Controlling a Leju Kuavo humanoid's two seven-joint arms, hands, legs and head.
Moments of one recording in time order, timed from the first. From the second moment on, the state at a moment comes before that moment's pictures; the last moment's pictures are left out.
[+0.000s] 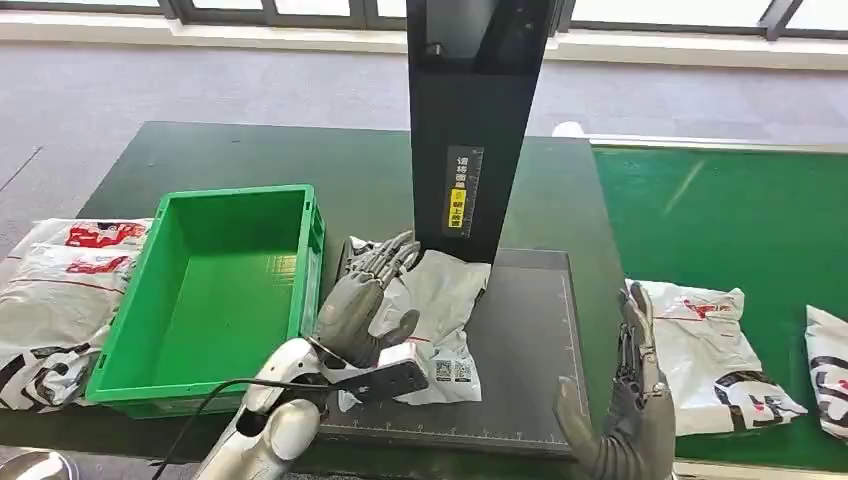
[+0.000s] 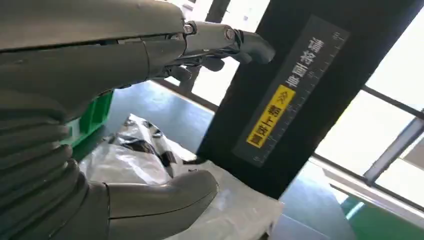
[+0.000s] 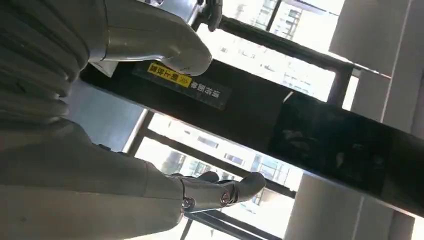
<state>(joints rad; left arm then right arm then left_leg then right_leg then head) -0.19 -0.08 -0.49 -1.45 -0.89 0.03 -0.36 0.30 0.02 0.22 -2.01 0.17 -0.12 -0.70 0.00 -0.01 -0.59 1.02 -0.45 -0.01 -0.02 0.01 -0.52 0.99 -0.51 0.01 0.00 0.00</state>
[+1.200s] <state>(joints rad) -0.42 -0.13 -0.64 -0.77 -1.11 0.05 -0.15 0.25 0.06 0.19 -1.95 0.16 0.00 -0.70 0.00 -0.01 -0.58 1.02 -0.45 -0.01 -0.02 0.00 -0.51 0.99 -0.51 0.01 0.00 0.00</state>
